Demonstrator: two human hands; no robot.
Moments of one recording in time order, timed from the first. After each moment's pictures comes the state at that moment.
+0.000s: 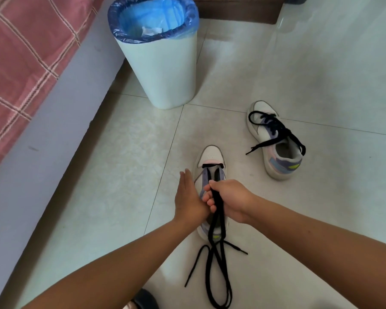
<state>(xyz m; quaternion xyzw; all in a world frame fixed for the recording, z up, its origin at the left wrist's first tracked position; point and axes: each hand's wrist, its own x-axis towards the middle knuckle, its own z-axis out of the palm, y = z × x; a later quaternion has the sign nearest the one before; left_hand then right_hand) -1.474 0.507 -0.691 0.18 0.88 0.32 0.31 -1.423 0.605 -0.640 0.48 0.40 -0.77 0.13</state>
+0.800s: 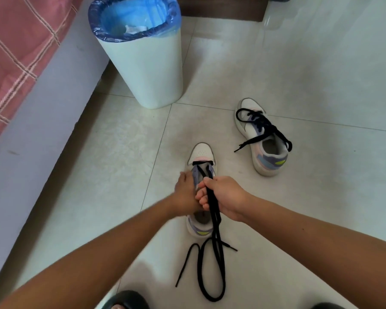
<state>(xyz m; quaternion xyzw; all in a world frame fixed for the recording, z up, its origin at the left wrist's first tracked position) -1.499 0.528 -0.692 0.32 0.83 0.14 0.44 -1.410 0.614 -0.639 0.47 0.44 -0.76 0.10</state>
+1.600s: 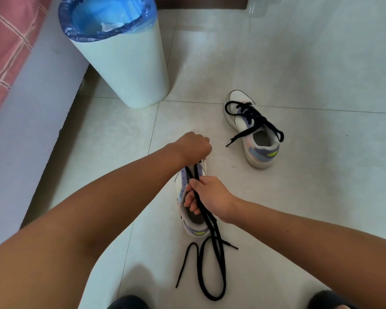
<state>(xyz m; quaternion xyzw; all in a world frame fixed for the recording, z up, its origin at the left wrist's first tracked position) -1.552 0.633 -0.673 0.71 0.65 -0.23 0.14 -1.411 0.605 -0.644 0.42 0.53 -0.73 0.10</state>
